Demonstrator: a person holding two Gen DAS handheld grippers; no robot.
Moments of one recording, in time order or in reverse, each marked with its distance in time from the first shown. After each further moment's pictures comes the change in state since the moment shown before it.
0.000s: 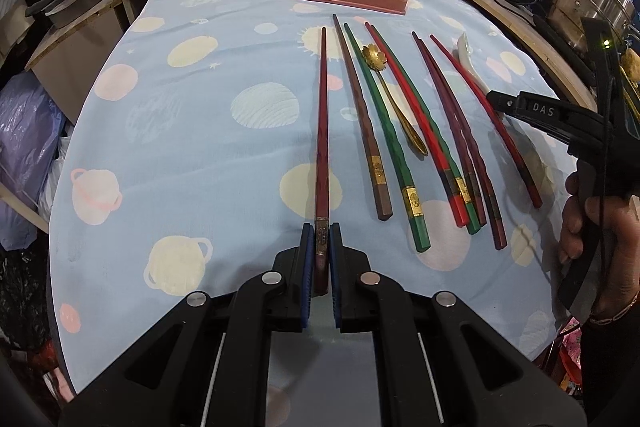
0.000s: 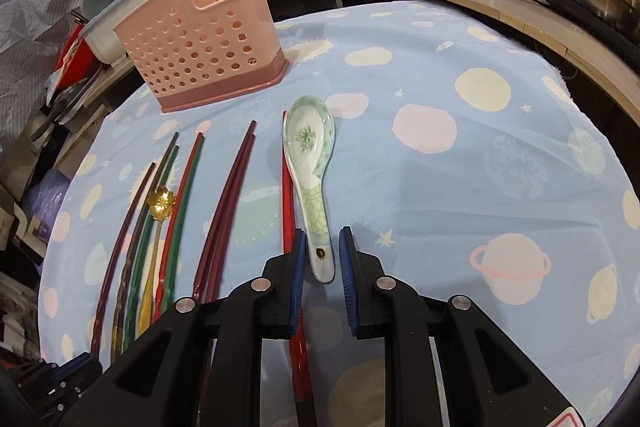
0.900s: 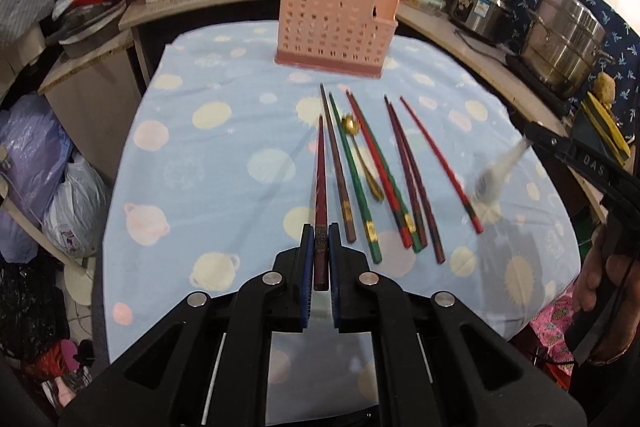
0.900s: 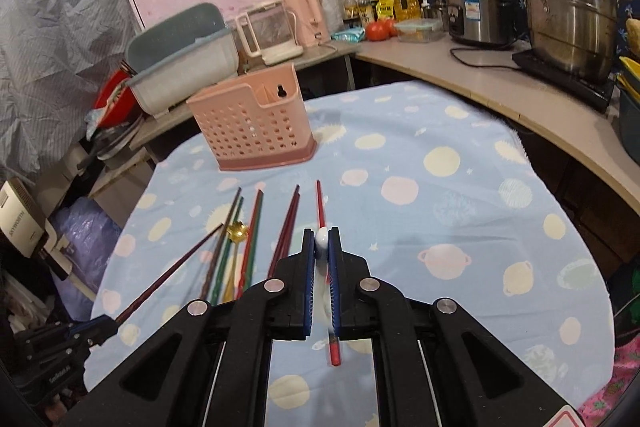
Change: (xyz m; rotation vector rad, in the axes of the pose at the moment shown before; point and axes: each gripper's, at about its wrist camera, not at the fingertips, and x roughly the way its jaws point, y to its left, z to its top) left arm -0.083 0.000 0.010 -0.001 -0.167 -0.042; right arm -0.140 0.010 -0.014 -0.014 -0.238 0.054
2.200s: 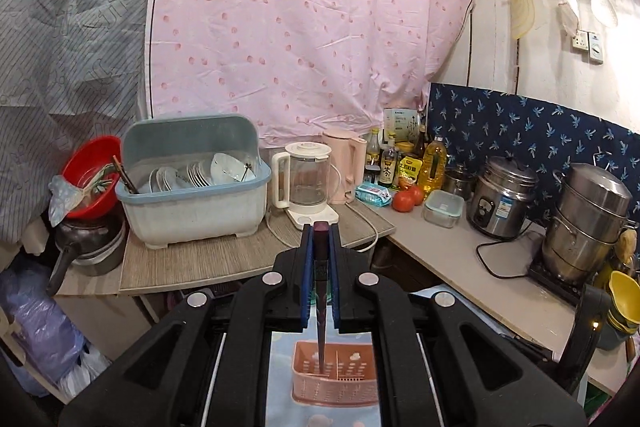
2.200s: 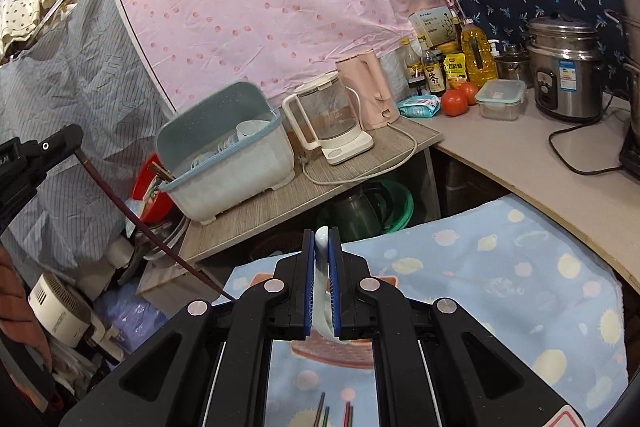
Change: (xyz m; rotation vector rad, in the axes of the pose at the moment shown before) left arm -0.040 -0.010 0.357 0.052 -0.539 0.065; right arm 0.115 0.060 0.232 0.056 -0.126 0.221
